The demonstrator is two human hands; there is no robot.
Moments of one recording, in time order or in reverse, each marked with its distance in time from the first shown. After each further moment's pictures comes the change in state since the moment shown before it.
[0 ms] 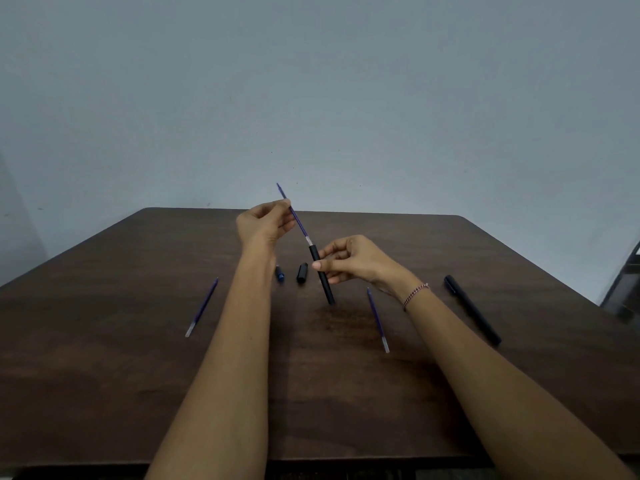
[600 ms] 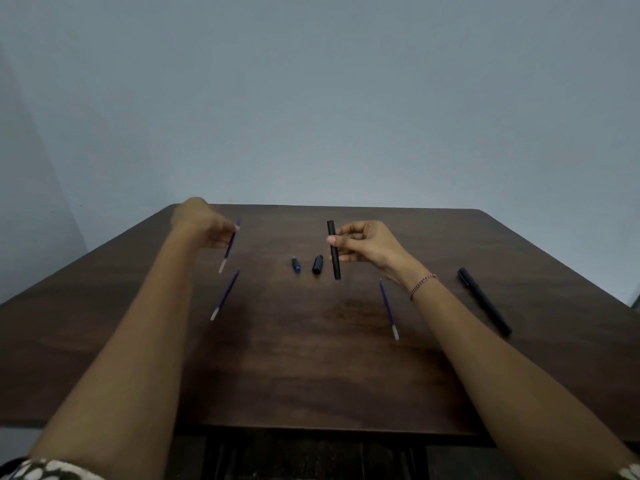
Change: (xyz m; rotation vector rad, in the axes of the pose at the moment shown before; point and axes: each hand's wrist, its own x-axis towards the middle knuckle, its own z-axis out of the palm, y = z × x) left_hand 0.030 0.075 -0.087 1.007 0.082 -0.183; right_hand -0.003 -0.010 0.005 0.185 0.122 -0.063
